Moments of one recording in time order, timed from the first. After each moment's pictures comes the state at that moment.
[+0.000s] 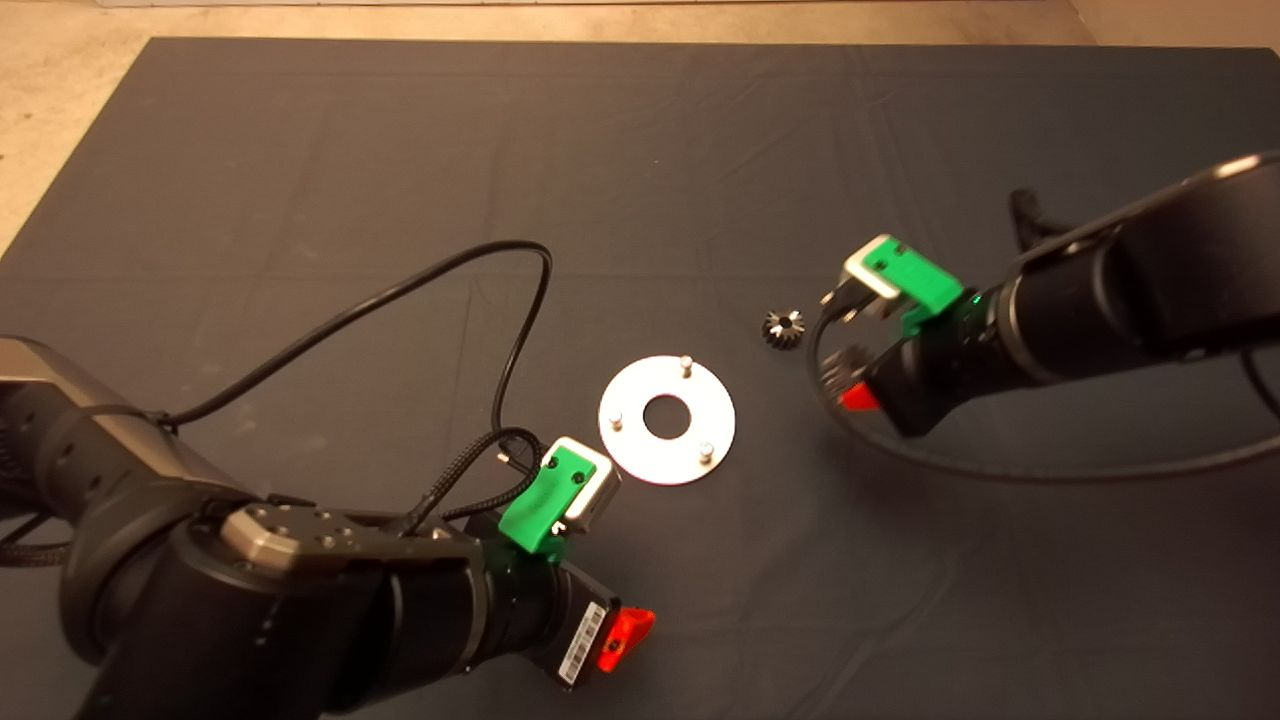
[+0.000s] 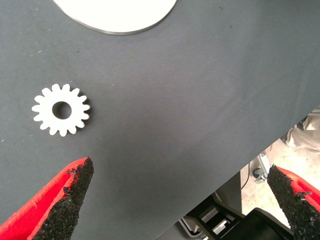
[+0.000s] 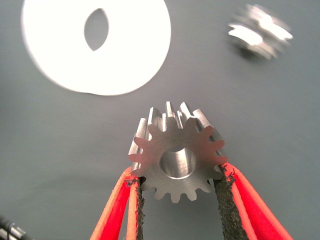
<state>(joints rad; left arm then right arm) -0.18 2.49 -0.33 0.84 1.53 -1.53 0.48 2.46 -0.61 -0.48 -1.47 1.17</state>
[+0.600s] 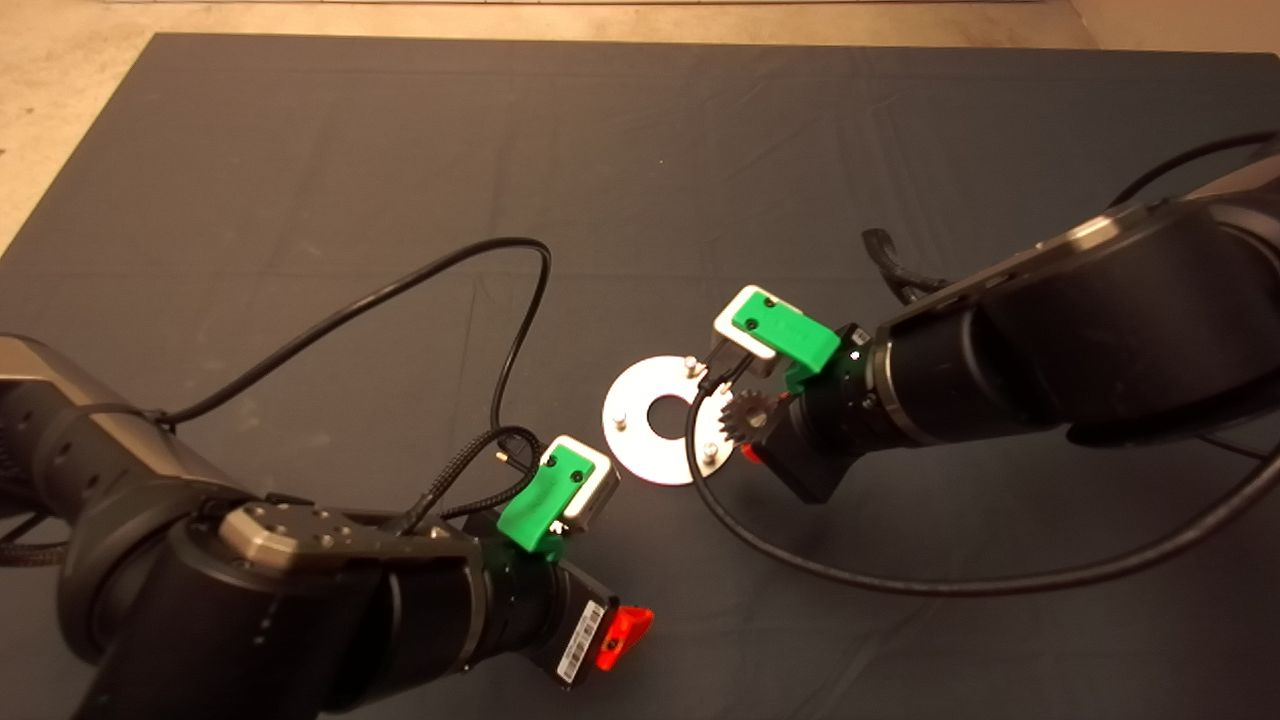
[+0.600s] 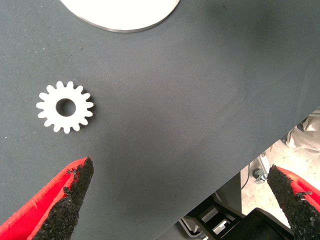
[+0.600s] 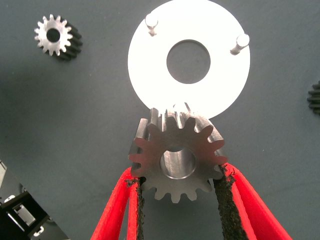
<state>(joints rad) -0.18 2.49 -0.33 0.84 1.53 -1.53 0.47 2.67 -0.61 -0.48 -1.52 1.21</state>
